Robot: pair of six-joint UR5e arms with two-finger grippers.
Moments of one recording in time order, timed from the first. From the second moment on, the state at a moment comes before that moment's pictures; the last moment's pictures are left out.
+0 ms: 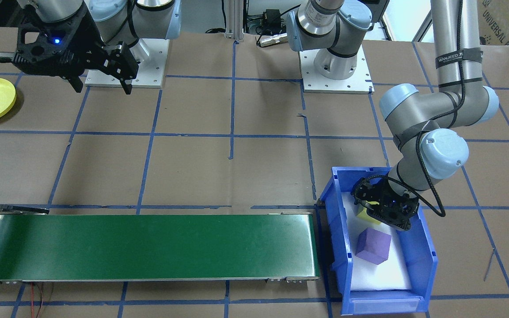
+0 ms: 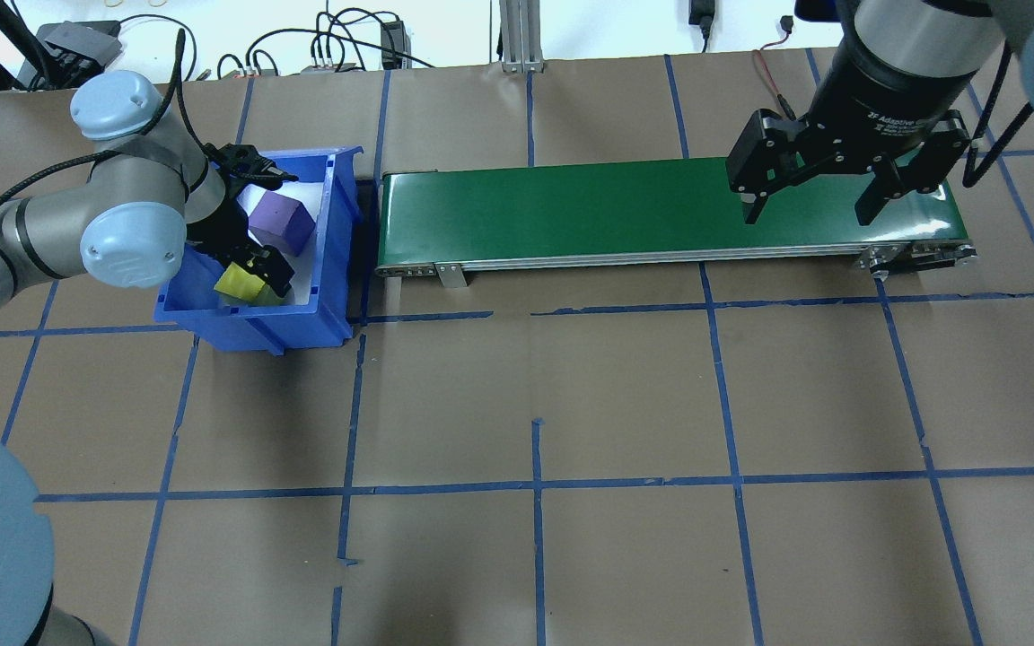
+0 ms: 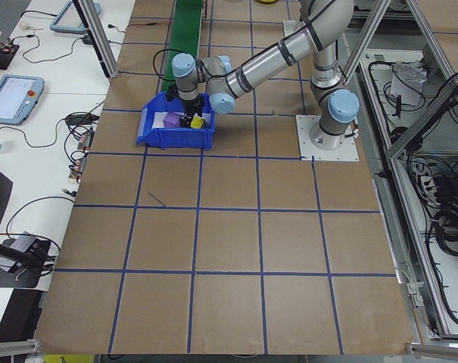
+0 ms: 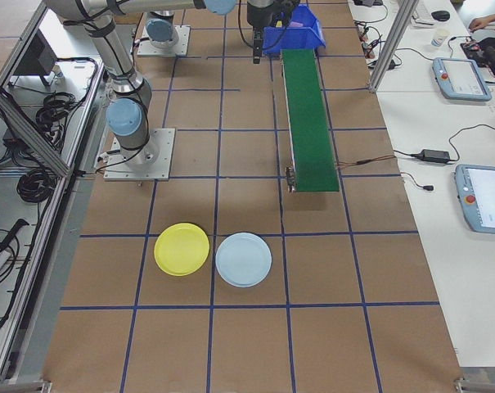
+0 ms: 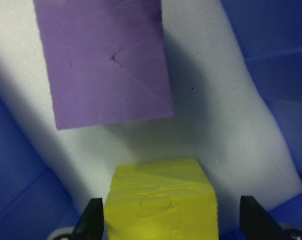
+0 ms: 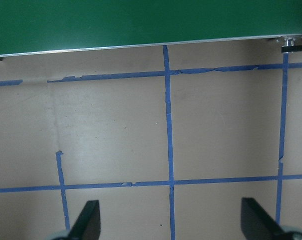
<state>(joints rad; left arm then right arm) -1.36 -1.95 -1.79 -1.01 1.58 0.68 1.57 -1.63 1.55 -1.47 -1.54 0.05</state>
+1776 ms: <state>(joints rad) -1.63 -1.93 -1.58 -1.00 1.47 0.22 1.57 -1.63 1.55 -1.47 -1.54 0.04</state>
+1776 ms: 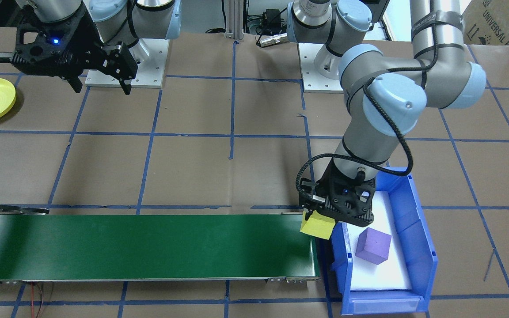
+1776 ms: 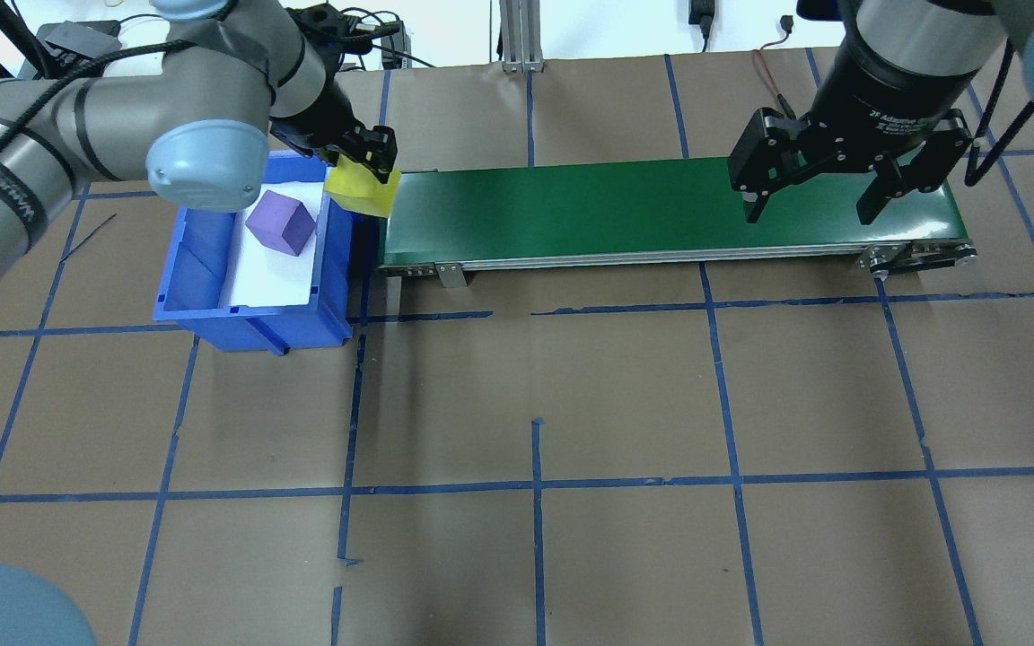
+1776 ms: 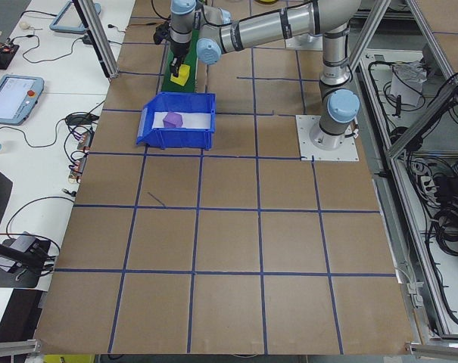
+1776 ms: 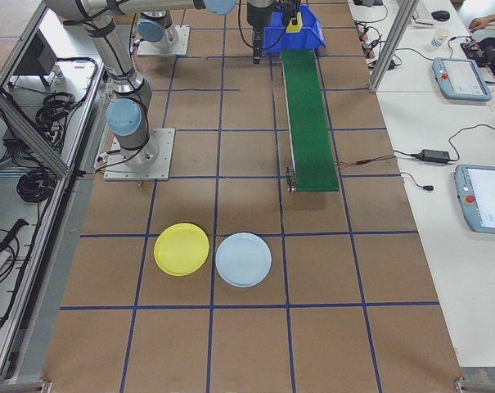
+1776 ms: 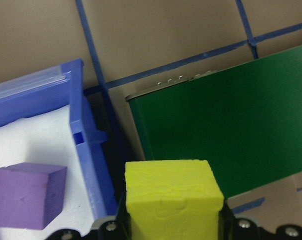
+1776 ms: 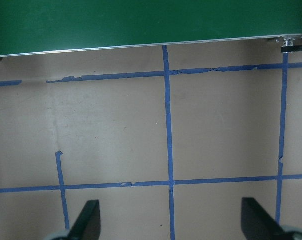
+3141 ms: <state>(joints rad) -1.62 -1.95 -1.56 -0.94 1.54 0.19 1.57 -1.63 1.55 -1.47 -1.54 0.04</state>
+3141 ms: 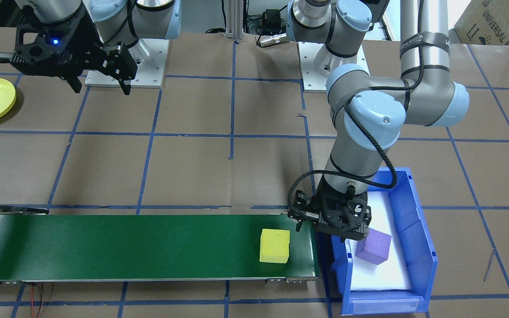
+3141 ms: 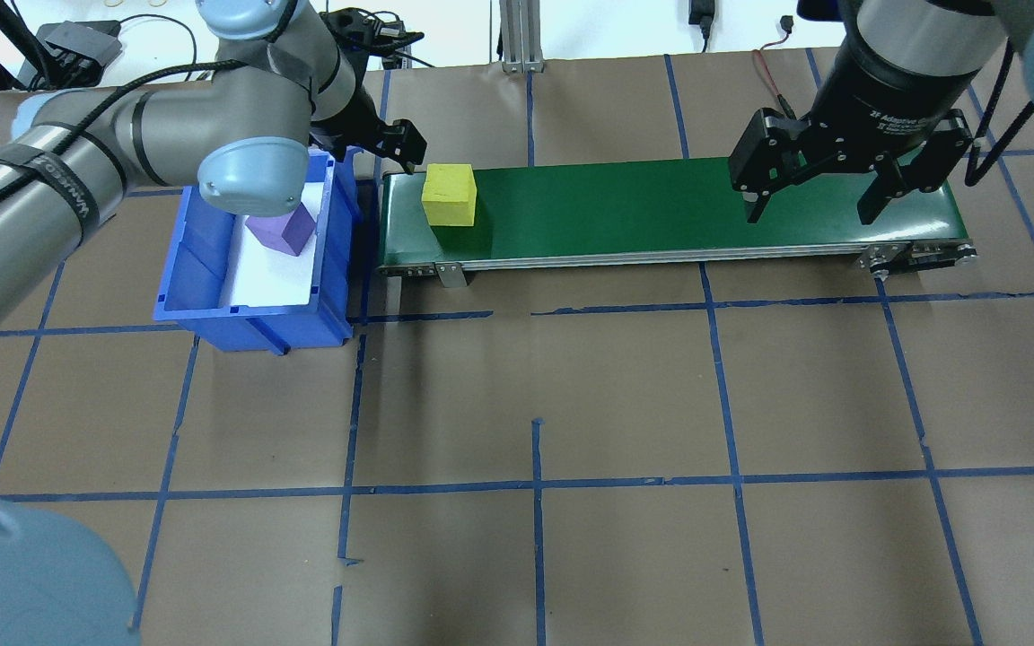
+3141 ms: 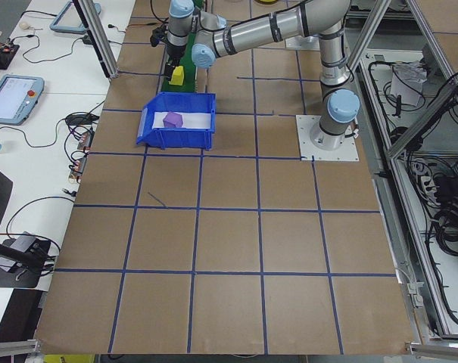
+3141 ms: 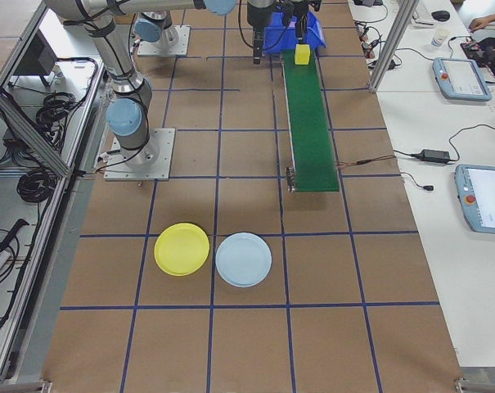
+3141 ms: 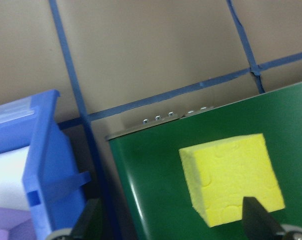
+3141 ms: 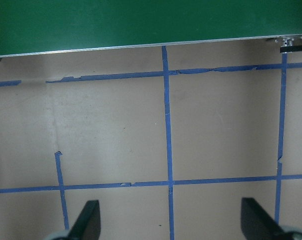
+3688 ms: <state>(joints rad) -1.39 -1.94 -1.58 -1.01 1.55 0.49 1.56 -1.63 1.55 -1.47 -1.54 0.04</state>
